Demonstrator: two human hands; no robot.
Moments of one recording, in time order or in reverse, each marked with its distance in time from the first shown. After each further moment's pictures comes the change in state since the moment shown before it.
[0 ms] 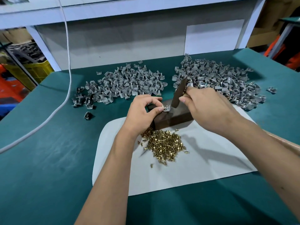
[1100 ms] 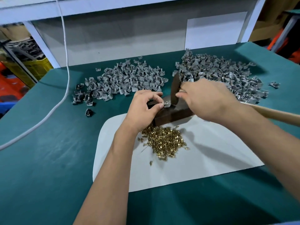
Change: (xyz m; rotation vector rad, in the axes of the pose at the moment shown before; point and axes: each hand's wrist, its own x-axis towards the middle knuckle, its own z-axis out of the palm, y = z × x) left_hand -0.002 0.007 -0.001 0.070 -0.029 -0.006; right_hand 0.023 0.006 0.005 -0.210 -0.008 -0.084
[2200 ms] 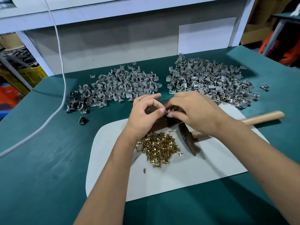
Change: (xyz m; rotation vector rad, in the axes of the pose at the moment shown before) left_hand -0.001 0.013 0.015 -0.133 -0.032 0.004; right_hand -0.008 0.016 0.023 0.241 0.058 -0.262
